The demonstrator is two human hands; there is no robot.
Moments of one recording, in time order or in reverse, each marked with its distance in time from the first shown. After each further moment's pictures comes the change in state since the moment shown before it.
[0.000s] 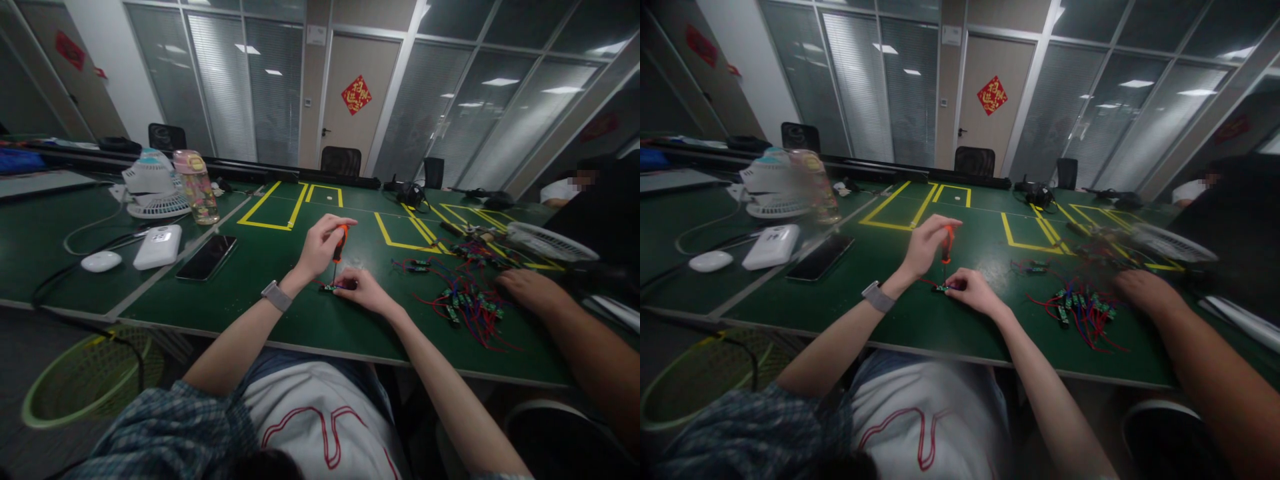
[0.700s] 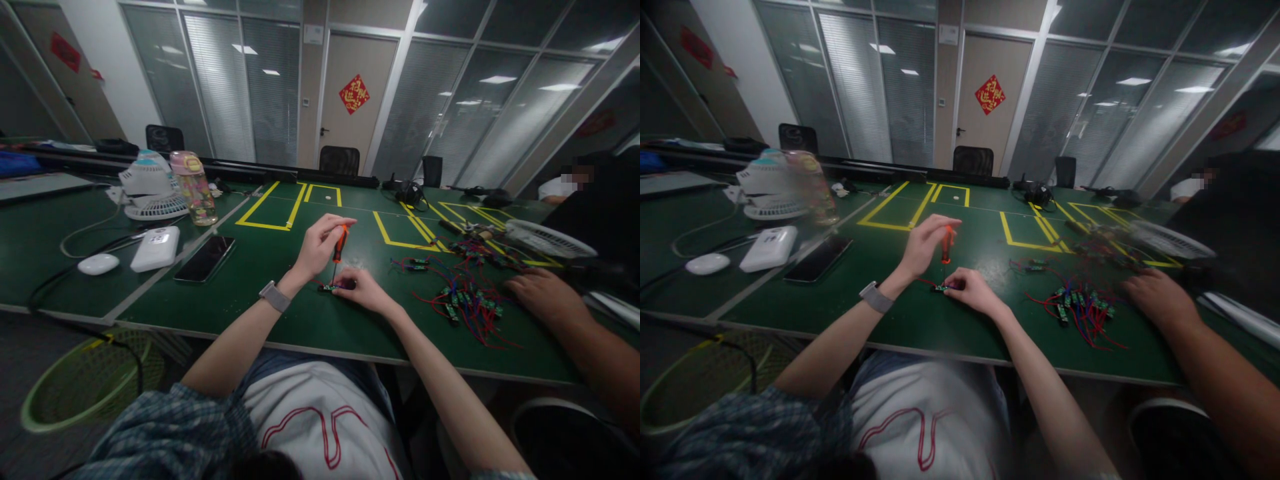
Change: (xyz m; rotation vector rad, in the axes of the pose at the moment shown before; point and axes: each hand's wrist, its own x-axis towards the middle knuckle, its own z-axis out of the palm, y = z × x) left_hand -0.001 -0.003 0.000 -0.072 -0.027 -0.012; right_hand 0.001 0.002 0.000 0.002 -0.006 -0.017
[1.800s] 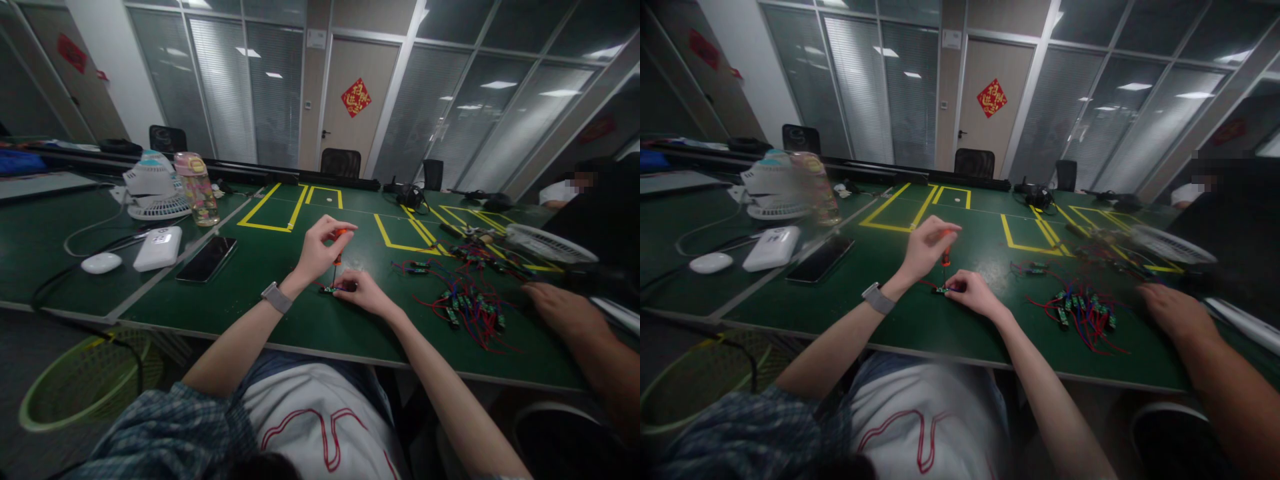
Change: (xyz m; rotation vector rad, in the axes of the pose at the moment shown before) left_hand -0.001 -0.003 0.004 0.094 0.088 0.050; right_hand -0.001 -0.001 -0.001 0.002 -0.003 0.014
